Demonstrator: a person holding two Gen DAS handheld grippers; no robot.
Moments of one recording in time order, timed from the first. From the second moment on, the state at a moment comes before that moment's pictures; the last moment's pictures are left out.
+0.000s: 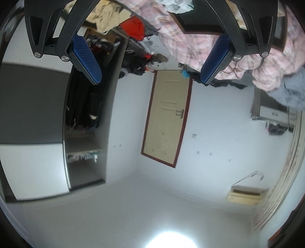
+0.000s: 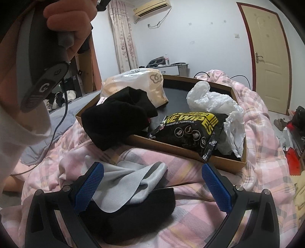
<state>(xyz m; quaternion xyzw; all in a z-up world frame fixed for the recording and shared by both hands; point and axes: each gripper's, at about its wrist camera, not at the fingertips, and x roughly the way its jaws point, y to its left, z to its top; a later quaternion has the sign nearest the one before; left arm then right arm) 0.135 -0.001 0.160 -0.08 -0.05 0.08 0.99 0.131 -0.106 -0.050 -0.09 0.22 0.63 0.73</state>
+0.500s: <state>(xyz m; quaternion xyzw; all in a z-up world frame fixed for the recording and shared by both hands) 0.008 0.030 0.095 -0.06 0.03 0.14 0.99 0.125 -0.118 -0.047 -0.08 0.21 0.64 0.74</state>
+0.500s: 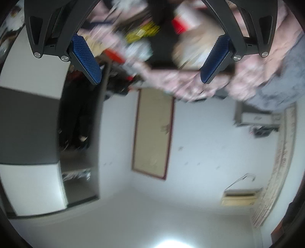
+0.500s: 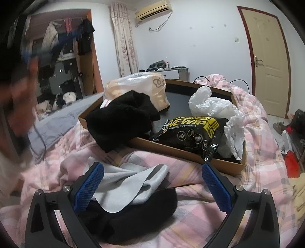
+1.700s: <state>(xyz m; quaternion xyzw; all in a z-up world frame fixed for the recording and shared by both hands) -0.028 0.066 -0.030 -0.17 0.00 0.16 0.97 0.135 -0.119 -0.036 -0.04 0.22 0.60 0.76</state>
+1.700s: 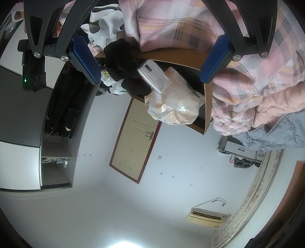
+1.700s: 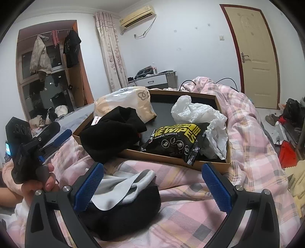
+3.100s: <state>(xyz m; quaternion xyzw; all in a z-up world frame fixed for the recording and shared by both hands) -0.030 0.056 -0.029 -0.14 -0.02 0.16 0.98 0.098 -0.107 -0.049 -0.19 0.21 0.64 0.72</state>
